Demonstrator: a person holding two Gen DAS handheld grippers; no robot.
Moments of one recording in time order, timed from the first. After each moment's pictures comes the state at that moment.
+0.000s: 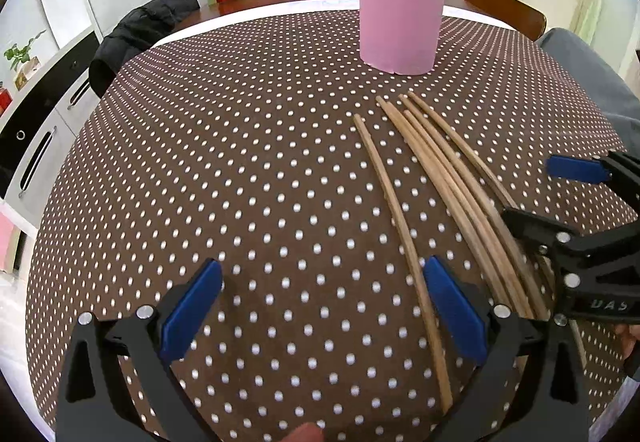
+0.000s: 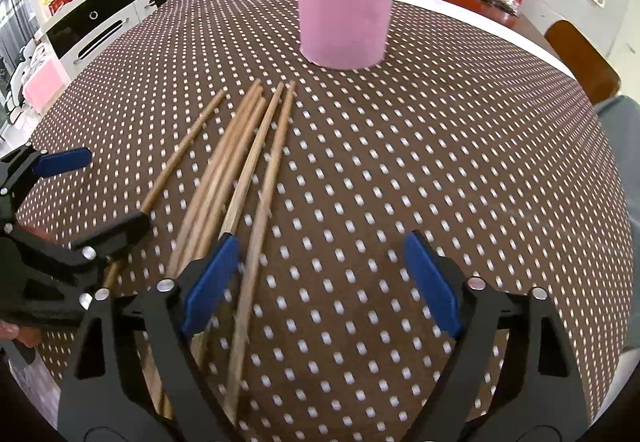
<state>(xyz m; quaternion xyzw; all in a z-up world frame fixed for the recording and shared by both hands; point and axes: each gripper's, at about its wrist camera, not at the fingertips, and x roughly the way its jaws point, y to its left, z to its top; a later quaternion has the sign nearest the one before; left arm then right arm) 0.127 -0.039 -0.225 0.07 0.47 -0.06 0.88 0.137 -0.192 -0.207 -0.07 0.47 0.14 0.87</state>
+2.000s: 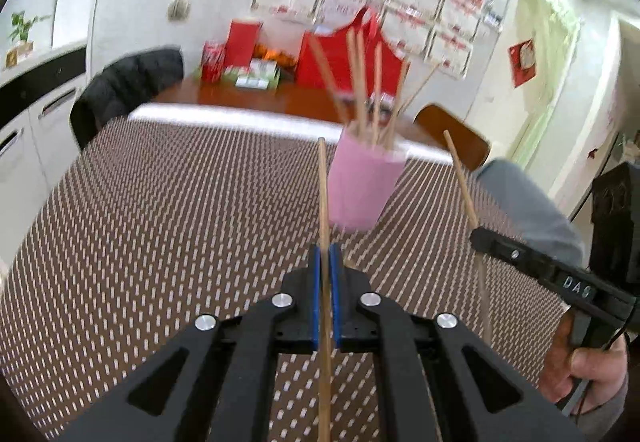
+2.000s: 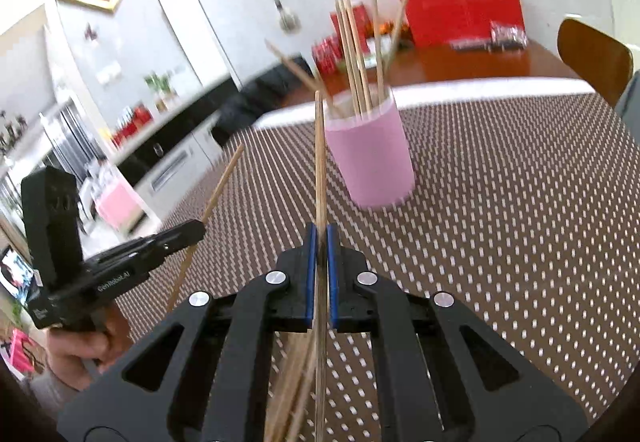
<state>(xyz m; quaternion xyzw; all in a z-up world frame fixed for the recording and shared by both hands) 0.128 0.003 -0.141 -0.08 0.30 -0.16 0.94 0.115 -0.236 -0.132 0.14 0.31 0.23 0.91</state>
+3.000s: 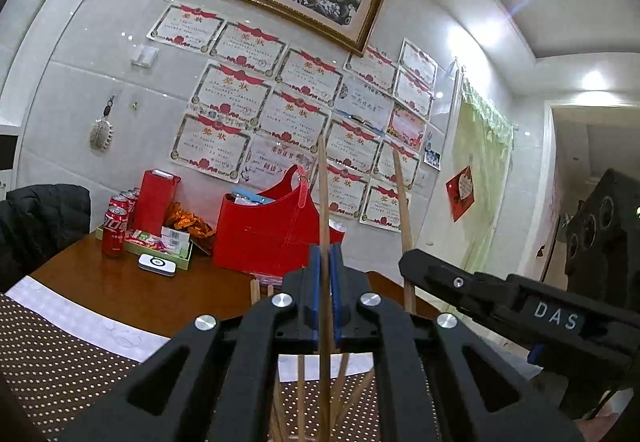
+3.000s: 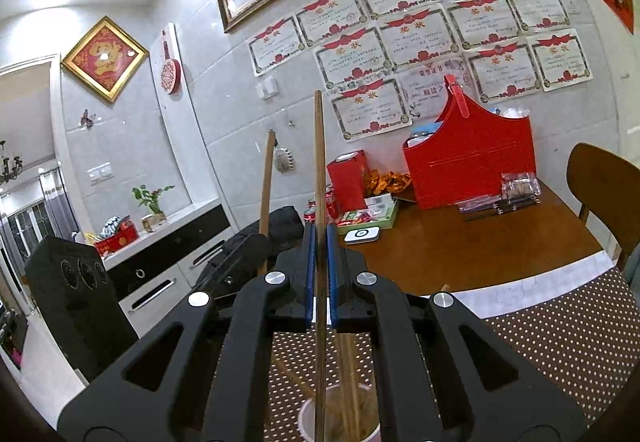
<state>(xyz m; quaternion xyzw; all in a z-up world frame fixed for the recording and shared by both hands) 0.294 -0.072 -0.038 -0.15 0.03 -0.25 0.95 0.271 -0.250 -0.004 0.15 0.11 0.19 0.96</state>
